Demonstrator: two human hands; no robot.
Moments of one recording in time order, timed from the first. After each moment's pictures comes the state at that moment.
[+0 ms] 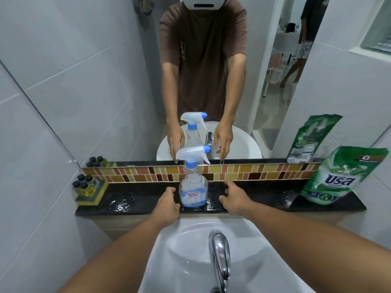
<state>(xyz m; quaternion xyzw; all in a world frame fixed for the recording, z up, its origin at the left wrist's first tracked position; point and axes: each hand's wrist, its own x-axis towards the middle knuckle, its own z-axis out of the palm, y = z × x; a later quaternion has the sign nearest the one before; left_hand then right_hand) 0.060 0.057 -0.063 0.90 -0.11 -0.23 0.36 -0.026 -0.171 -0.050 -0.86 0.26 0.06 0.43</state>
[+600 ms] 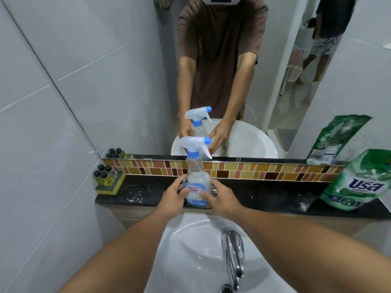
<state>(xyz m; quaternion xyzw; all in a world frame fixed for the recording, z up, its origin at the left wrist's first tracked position) 0.068 0.084 -0.061 0.82 -0.09 -0.22 0.53 -0.004 -0.095 -0.056 -0.82 0.14 0.02 0.56</state>
